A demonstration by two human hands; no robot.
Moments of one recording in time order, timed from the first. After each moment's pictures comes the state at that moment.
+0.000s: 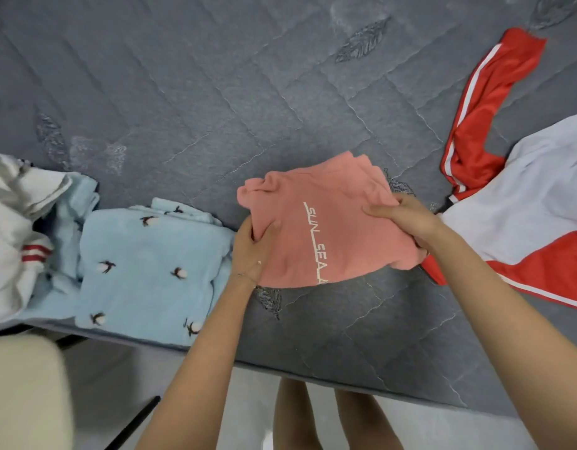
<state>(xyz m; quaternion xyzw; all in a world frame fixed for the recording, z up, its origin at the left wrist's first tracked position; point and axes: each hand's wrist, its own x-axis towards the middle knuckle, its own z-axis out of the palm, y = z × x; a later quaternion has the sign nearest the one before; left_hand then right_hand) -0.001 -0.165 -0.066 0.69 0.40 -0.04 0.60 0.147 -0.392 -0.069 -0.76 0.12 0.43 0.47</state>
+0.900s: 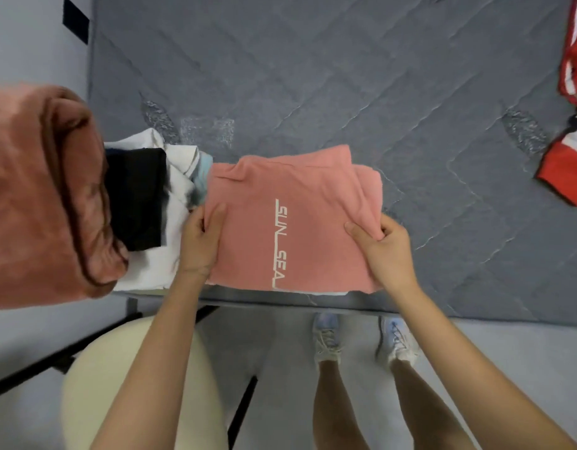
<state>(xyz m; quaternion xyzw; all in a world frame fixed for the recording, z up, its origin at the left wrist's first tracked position) -0.167 0.133 -0.018 0.79 0.34 -0.01 0.51 -0.124 -0.131 -0.022 -0.76 0.15 0.19 0.60</state>
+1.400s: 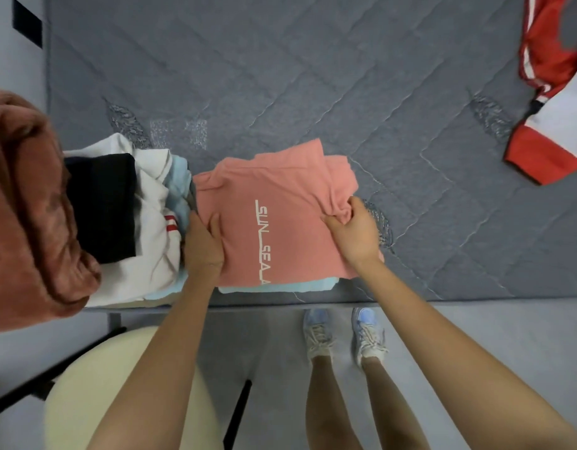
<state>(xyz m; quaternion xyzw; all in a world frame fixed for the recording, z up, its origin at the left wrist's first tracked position) -0.164 0.131 -0.096 0.88 0.35 -0.07 0.31 -0.111 -0.123 -0.083 -0.87 0.16 0.19 0.43</state>
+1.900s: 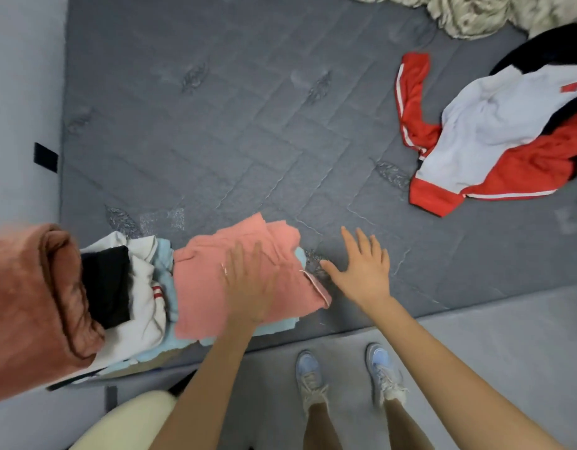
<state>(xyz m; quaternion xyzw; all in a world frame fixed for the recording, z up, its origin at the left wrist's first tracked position) -0.145 -0.017 0.021 0.97 0.07 -0.18 0.16 -0.118 -0.231 0.038 -0.95 0.09 0.20 0.20</state>
